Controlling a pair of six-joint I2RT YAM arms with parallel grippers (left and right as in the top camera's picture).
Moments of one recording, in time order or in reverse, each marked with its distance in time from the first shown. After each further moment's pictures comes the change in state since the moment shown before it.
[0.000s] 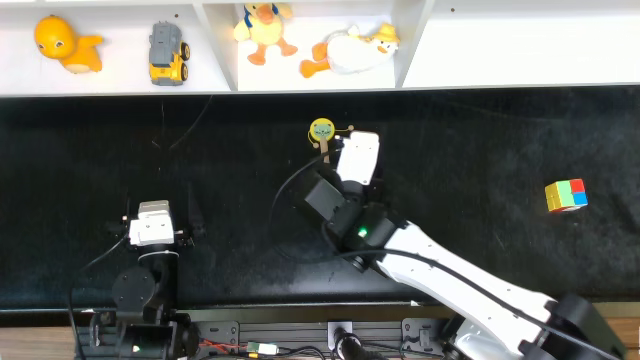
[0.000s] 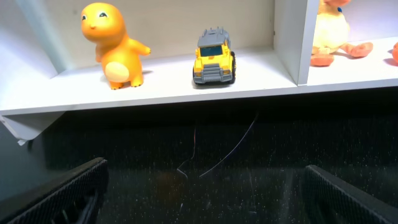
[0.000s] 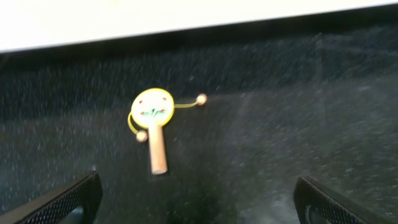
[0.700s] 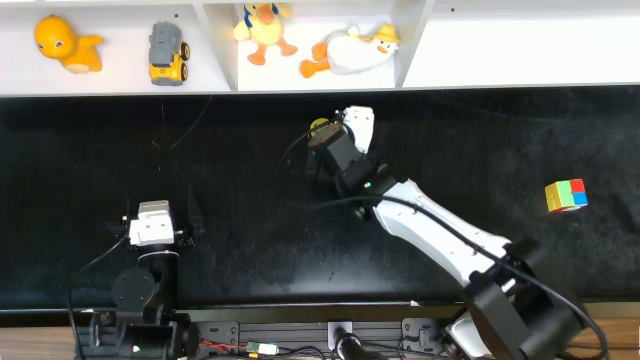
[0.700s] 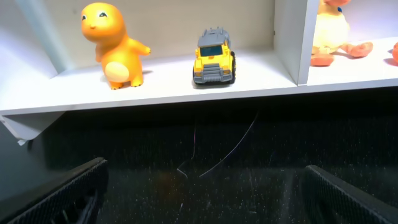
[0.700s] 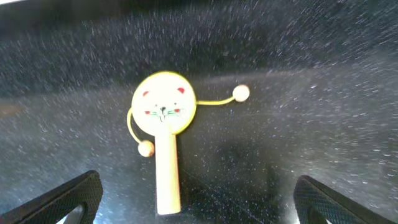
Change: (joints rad) left arm 0.000 0.000 0.000 0.000 0.000 0.000; right arm -0.247 0.205 0.003 0.263 -0.414 -0.204
